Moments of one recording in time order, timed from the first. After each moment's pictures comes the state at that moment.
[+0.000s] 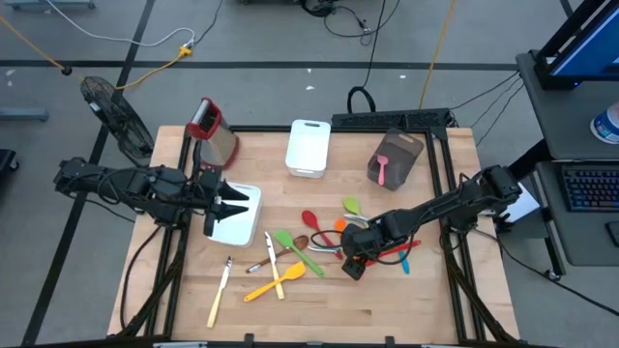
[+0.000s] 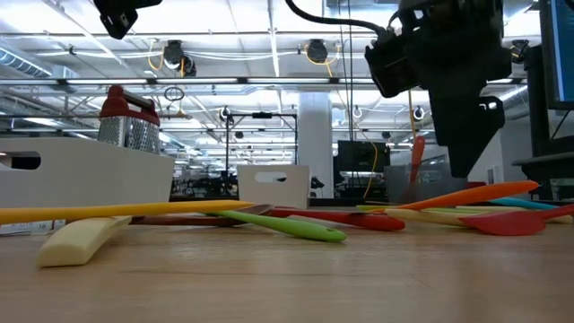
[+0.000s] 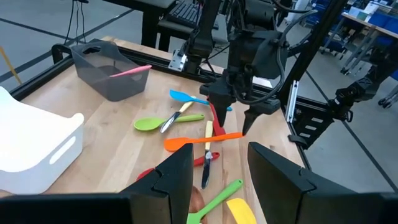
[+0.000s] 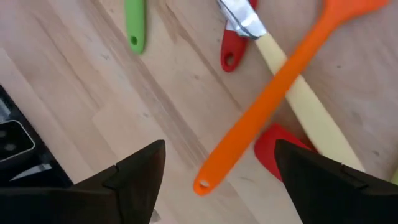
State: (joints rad) left arm -0.20 0.66 0.72 -0.32 -0.16 -0.33; right arm 0.32 1.65 1.08 -0.62 -0.16 1.04
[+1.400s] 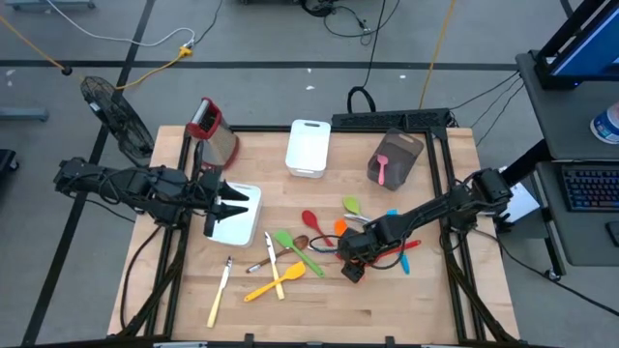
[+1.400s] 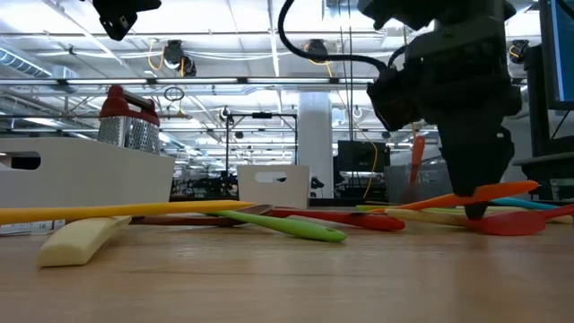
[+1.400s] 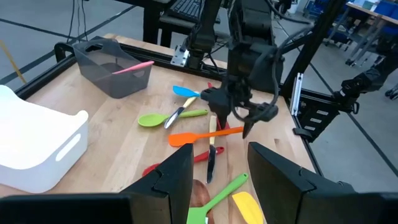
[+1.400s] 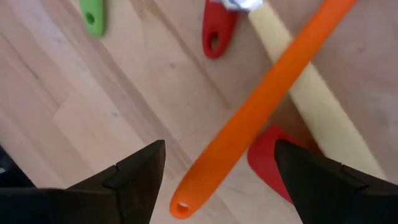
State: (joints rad) left arm -0.20 0.66 0.72 -0.34 -0.17 -0.31; right arm 0.32 1.74 1.03 -0.55 -0.20 1.04
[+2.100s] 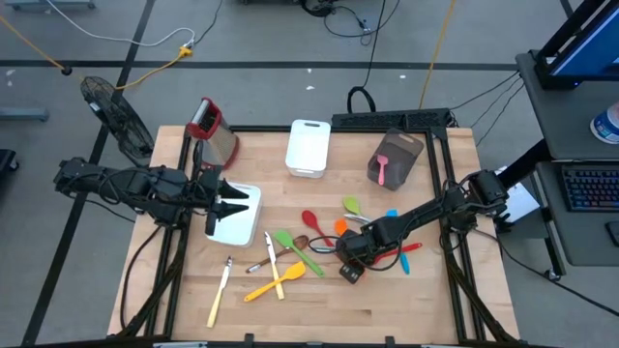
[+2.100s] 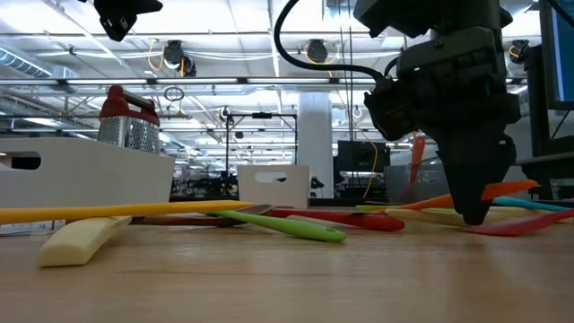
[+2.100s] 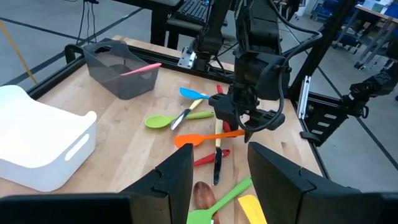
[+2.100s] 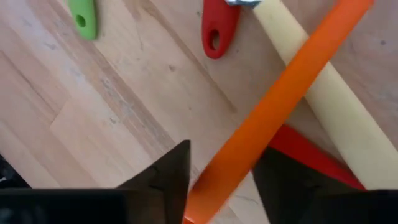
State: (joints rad) left arm -0.20 0.66 0.72 -0.34 -0.19 -0.31; right arm 0.32 1.77 1.04 -0.52 -0.21 1.08
